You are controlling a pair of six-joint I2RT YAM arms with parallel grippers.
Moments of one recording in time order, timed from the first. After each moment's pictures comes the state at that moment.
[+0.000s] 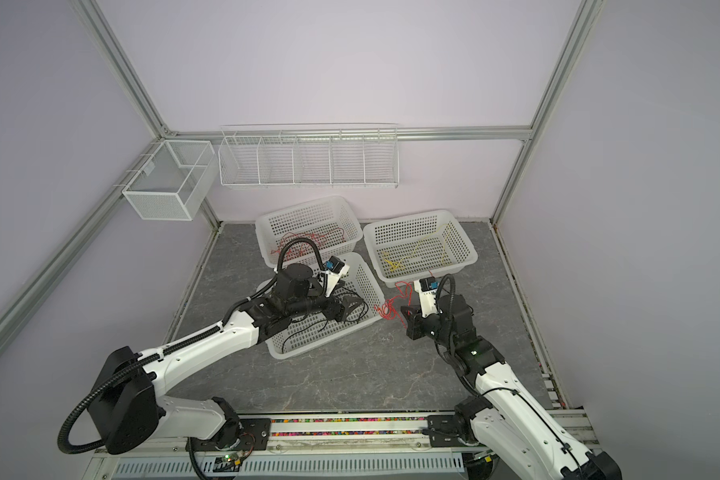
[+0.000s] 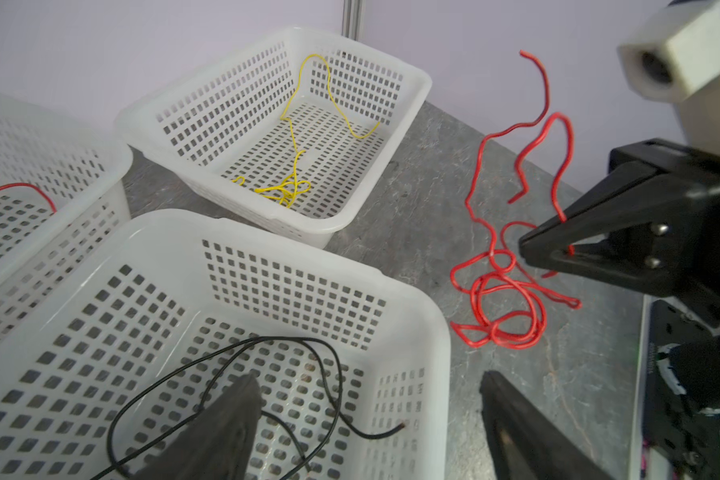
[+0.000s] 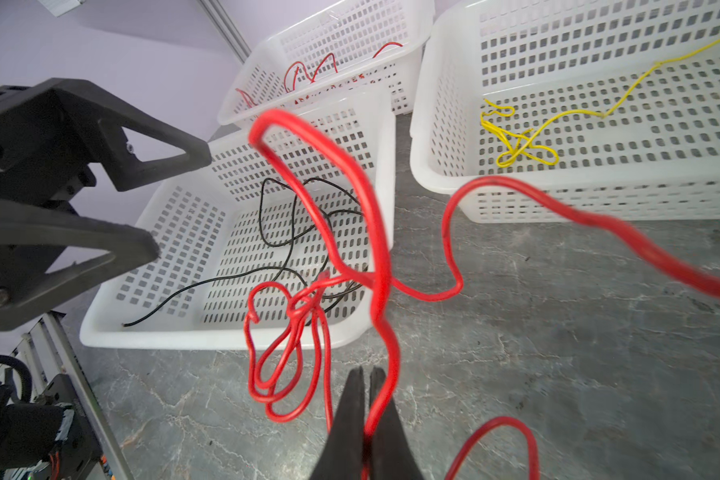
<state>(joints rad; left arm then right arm) -0.78 1.37 0.92 0.00 0.28 -0.05 0.44 0.81 0.51 -0.17 -0.27 0.30</state>
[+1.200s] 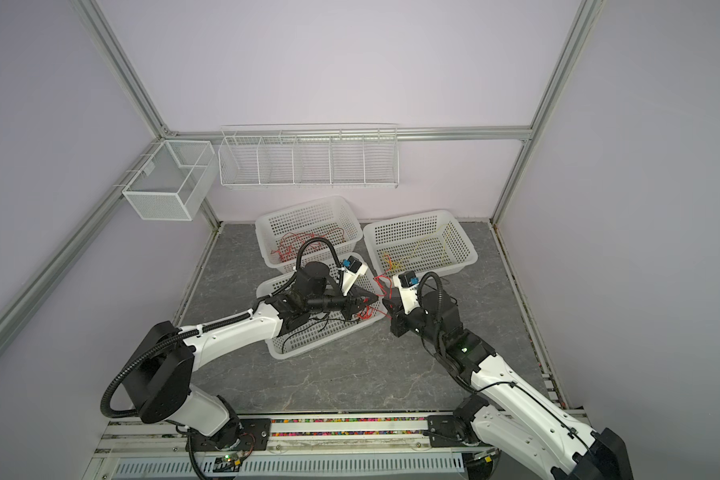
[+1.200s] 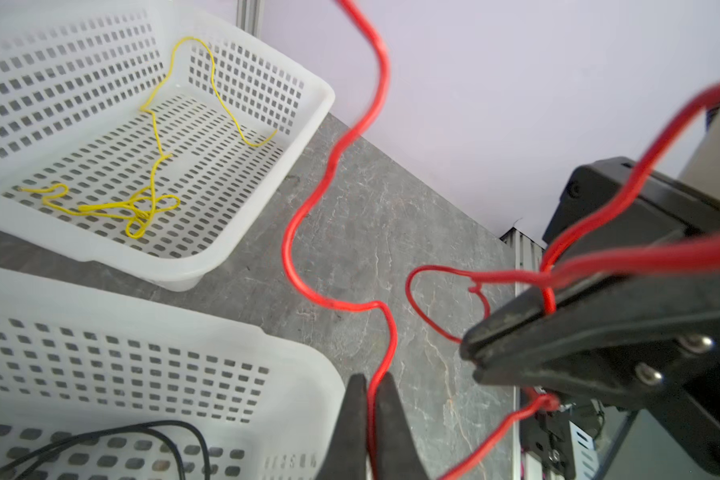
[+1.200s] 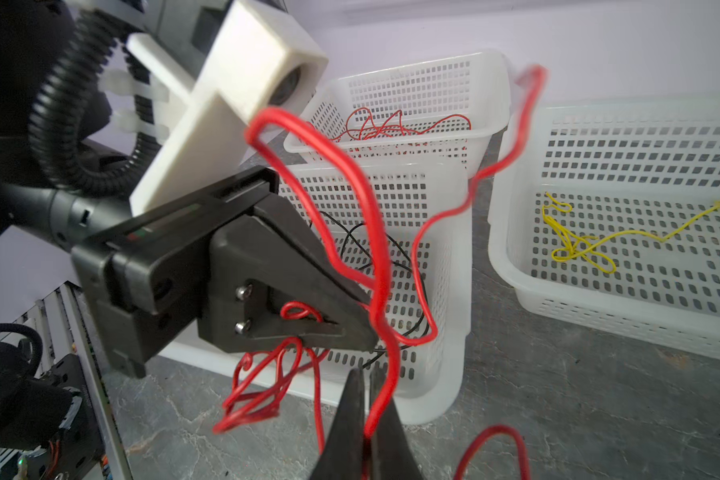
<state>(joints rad) -0.82 1.56 0.98 0.18 0.52 -0.22 0.64 0.86 0.60 -0.09 -0.13 0.22</state>
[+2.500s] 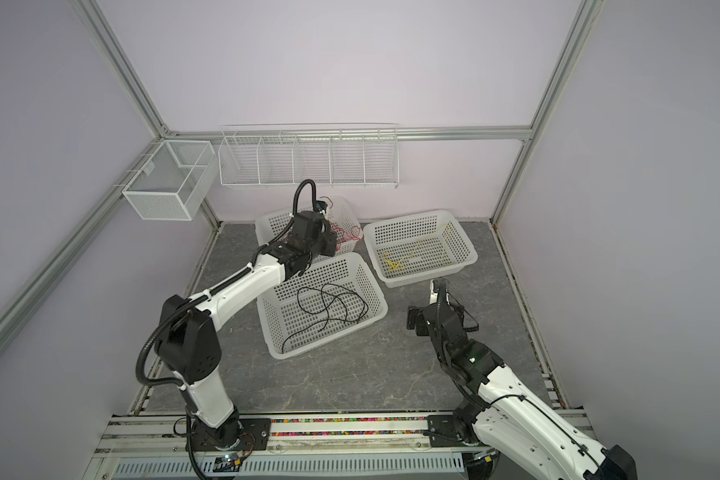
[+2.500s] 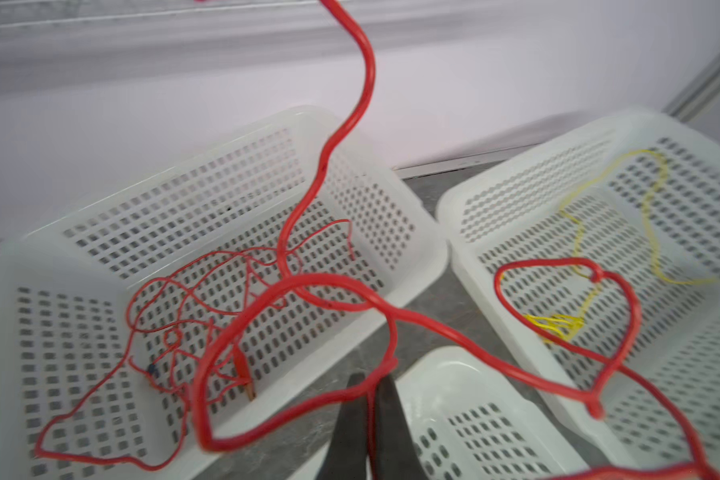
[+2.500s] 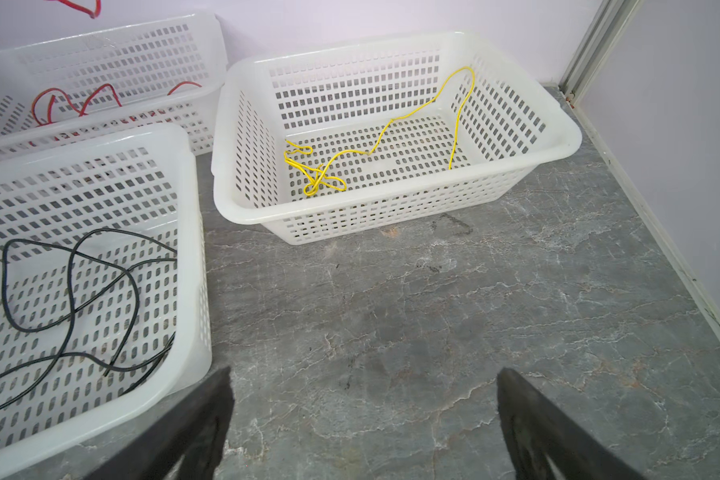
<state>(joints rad) -0.58 1.87 1.61 -0.32 -0.26 -0.18 0.64 0.76 0.56 -0.36 0.50 0.36</state>
